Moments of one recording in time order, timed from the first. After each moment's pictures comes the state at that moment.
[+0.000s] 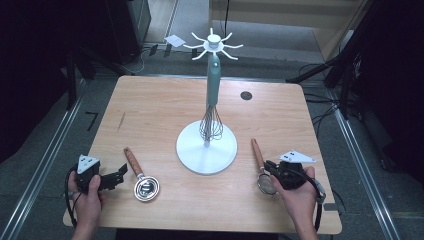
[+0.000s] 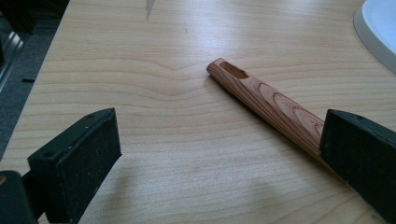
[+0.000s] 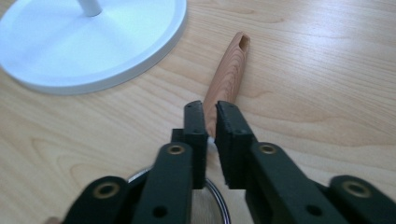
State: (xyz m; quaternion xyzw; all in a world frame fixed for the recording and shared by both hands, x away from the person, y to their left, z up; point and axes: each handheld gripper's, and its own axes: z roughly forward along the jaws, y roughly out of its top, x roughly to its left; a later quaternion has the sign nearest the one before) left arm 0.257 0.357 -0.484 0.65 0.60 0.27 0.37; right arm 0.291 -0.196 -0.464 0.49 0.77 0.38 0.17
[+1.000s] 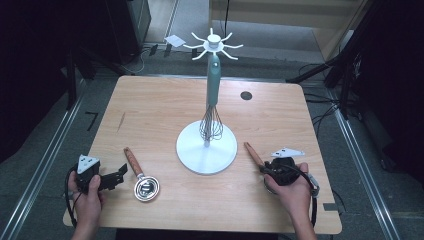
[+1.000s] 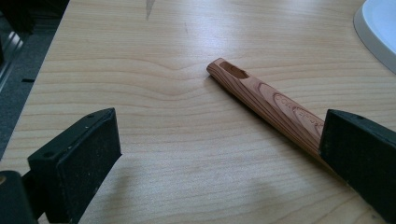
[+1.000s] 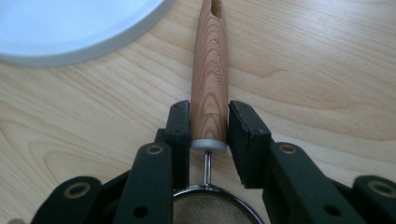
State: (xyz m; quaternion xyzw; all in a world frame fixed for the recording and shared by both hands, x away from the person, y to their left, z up) left arm 0.257 0.357 -0.484 0.65 0.61 0.27 0.37; right arm 0.304 -0.189 -0.476 0.48 0.80 0.31 0.15
